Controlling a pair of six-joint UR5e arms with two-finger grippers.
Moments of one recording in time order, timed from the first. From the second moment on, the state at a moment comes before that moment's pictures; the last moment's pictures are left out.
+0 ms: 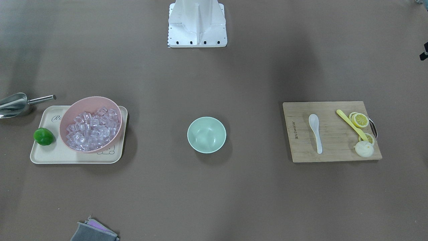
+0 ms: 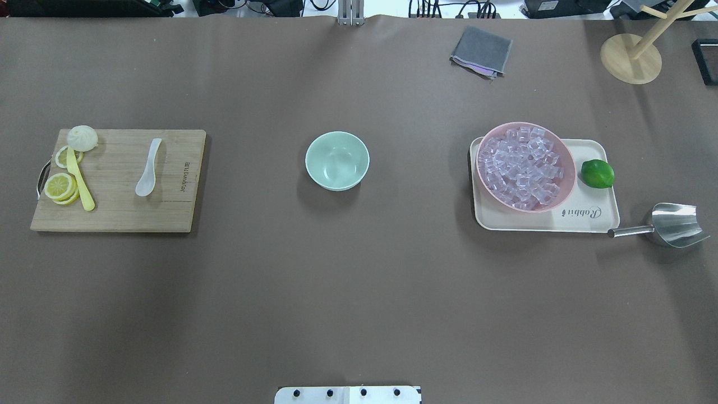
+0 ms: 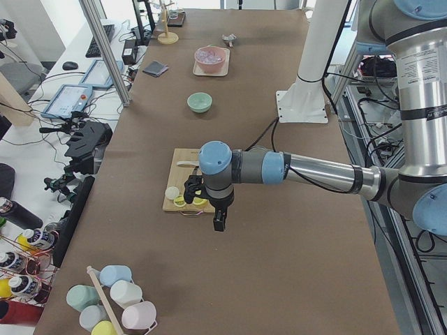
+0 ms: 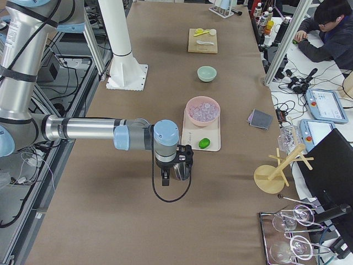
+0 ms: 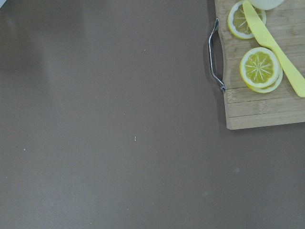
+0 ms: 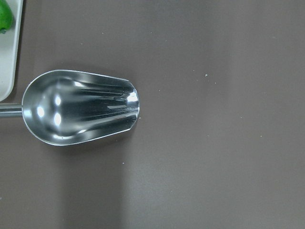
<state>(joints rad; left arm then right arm) -1.50 -1.37 -1.93 -1.41 -2.36 0.08 1.50 -1.91 1.91 -1.57 2.34 -0.05</state>
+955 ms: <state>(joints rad) -1.51 -1.37 -1.94 -1.41 -2.35 0.07 1.52 -1.90 1.92 -1.57 2.33 -0.04</state>
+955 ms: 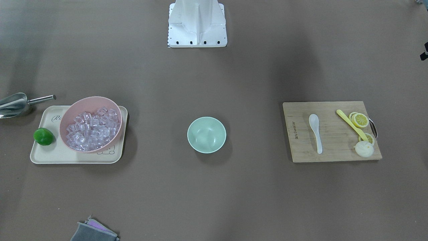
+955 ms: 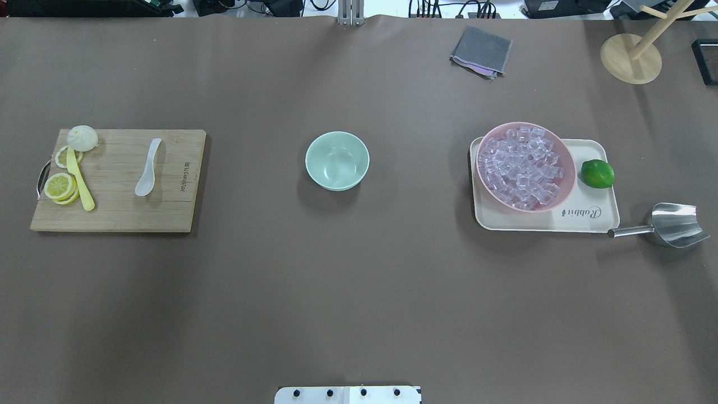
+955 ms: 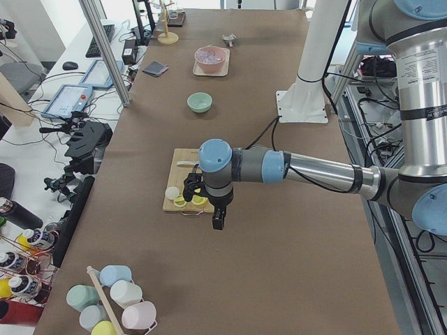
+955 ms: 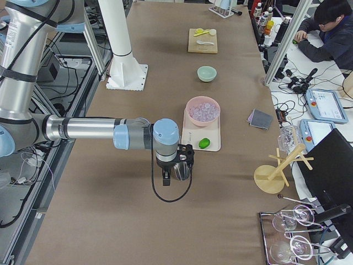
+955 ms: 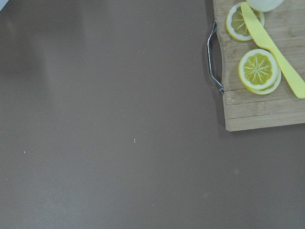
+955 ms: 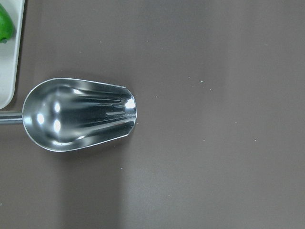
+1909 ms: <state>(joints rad) -1.51 -1.42 -1.95 -1.48 -2.35 0.07 1.55 -1.83 2.01 -1.57 2.33 -0.03</state>
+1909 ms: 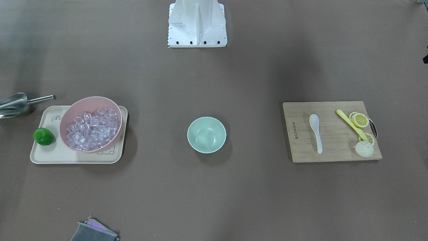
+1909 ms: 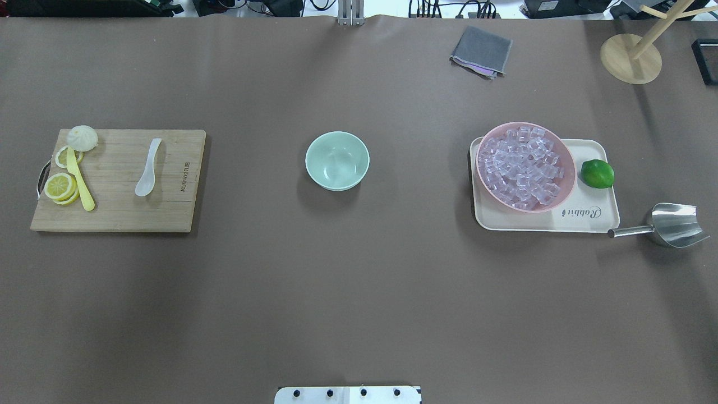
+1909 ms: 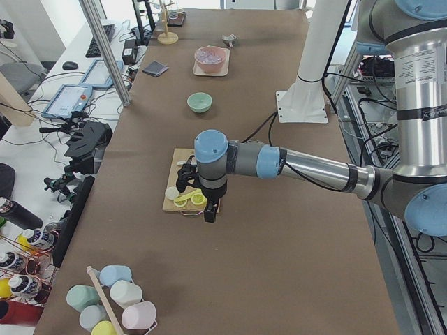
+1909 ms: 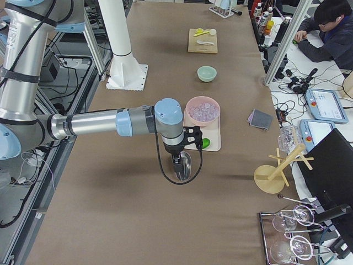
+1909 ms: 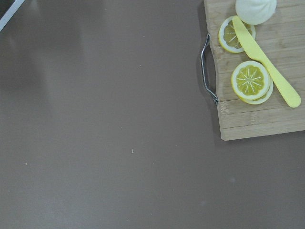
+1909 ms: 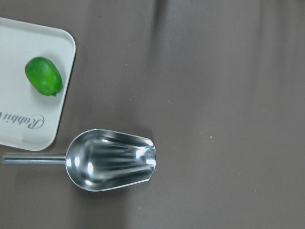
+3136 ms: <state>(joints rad) -1.53 -1.47 -1.78 -2.14 -2.36 -0.13 1.58 -1.71 1.96 -1.26 2.33 0.14</state>
